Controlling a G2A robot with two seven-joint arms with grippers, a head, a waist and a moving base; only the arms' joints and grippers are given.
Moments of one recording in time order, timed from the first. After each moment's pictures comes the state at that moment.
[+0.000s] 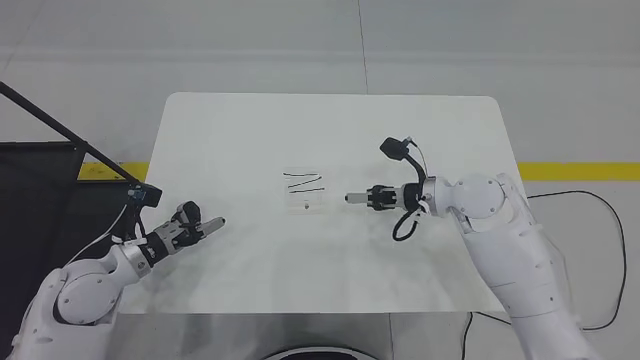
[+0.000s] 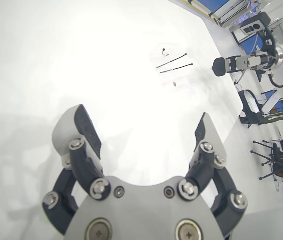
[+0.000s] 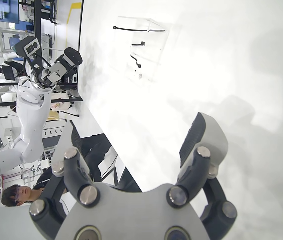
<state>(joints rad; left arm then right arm) 1.62 -1.08 -1.78 -1.69 0.41 -0.59 -0.66 -0.87 -1.19 1.16 -1.39 -0.22 -0.12 1.19</state>
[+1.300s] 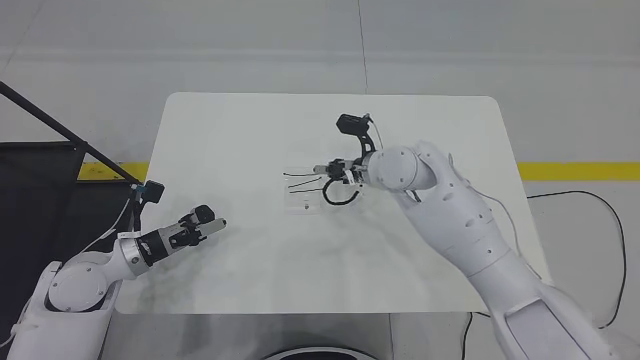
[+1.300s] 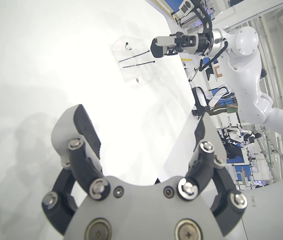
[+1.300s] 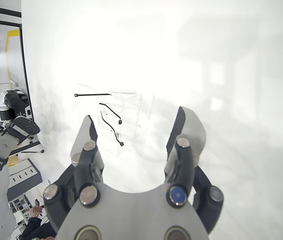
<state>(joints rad) 1.55 -1.05 -1.75 -1.61 0.02 -0.61 -0.93 -0.54 -1.35 0.74 -1.12 -0.36 0.25 0.89</state>
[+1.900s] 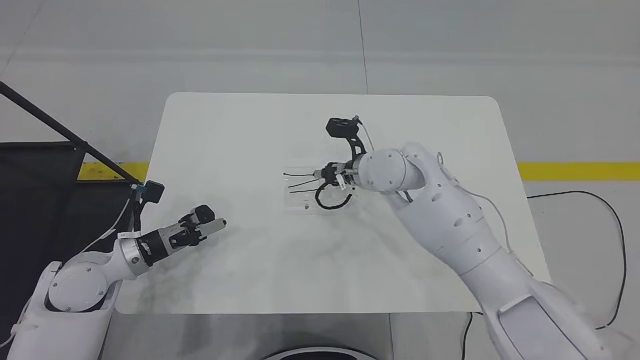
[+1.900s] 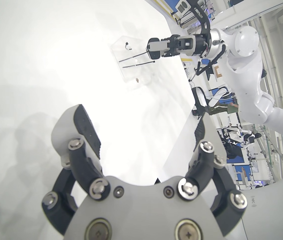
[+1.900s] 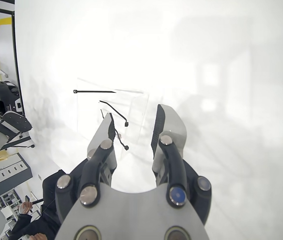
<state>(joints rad) 1.55 -1.05 -1.75 -1.61 0.02 -0.61 -0.93 -0.53 -1.38 0.71 -1.11 -0.41 0.24 0.90</state>
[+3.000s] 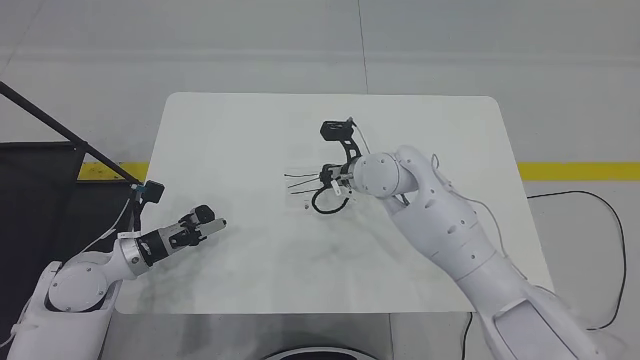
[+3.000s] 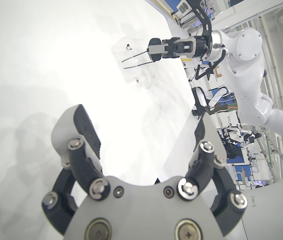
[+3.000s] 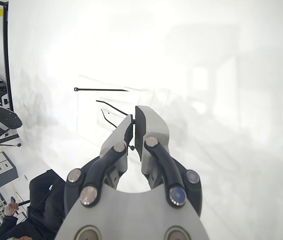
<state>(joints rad) 1.55 -1.05 -1.75 -1.61 0.02 -0.61 -0.93 -0.56 -1.40 0.73 -1.14 -0.51 0.23 0.93</state>
